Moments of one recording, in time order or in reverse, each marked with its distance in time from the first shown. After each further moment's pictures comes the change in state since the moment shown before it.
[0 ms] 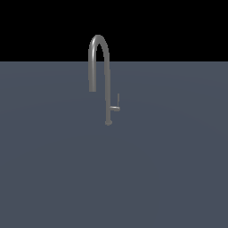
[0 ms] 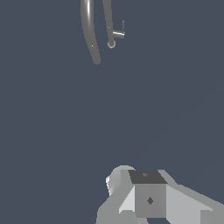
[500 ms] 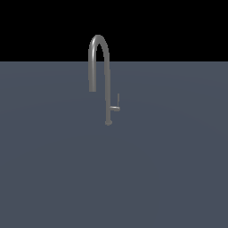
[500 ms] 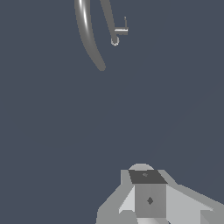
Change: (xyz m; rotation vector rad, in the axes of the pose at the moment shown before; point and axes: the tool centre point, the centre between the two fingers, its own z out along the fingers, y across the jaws) arm 0.037 -0.007 0.007 0.100 -0.077 0.101
